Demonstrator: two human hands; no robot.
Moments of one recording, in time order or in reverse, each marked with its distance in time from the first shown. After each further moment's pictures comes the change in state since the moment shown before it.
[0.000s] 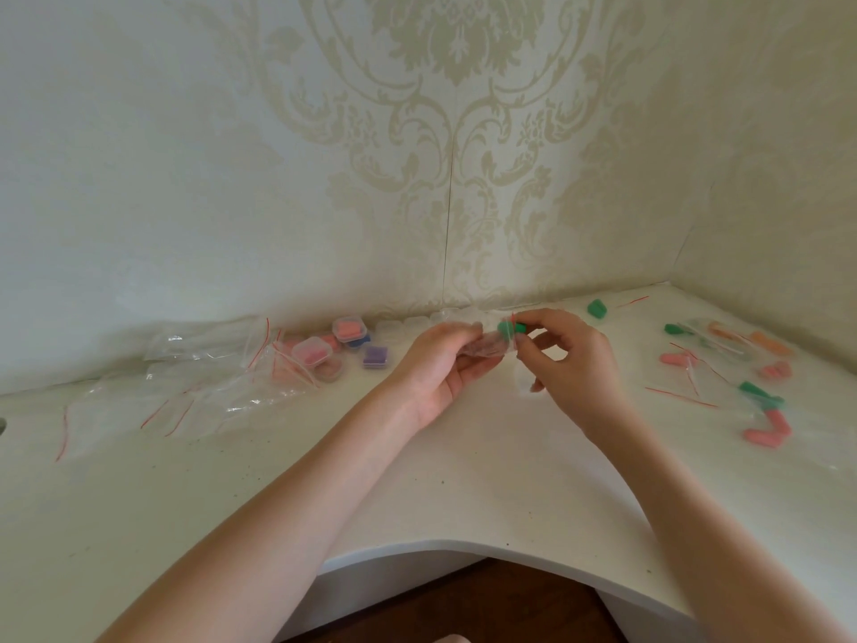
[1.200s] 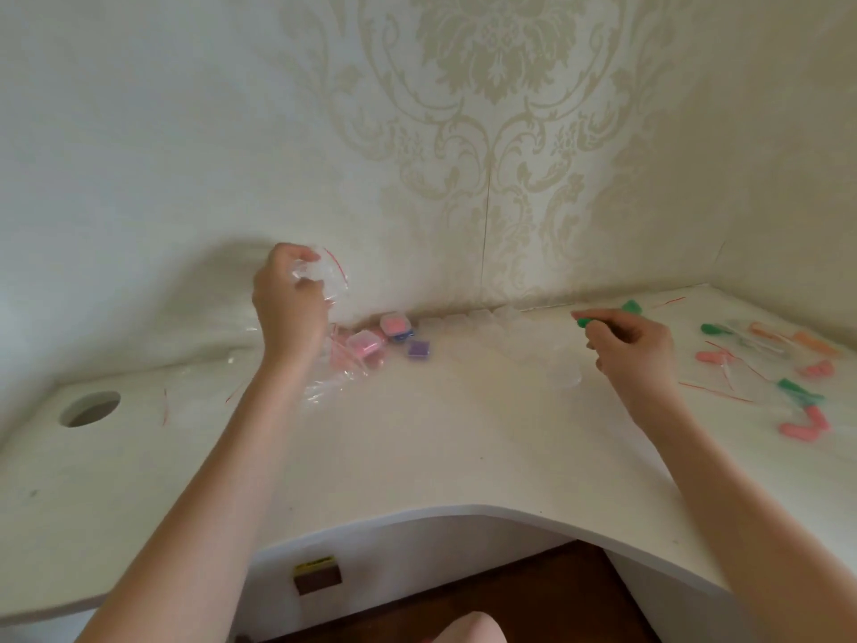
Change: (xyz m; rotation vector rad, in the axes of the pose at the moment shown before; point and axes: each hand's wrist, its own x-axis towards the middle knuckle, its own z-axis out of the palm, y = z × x) left_hand -0.054 0.092 -0.111 0.675 0.894 0.739; right_hand 0.004 0.012 -0.011 0.073 0.251 0.280
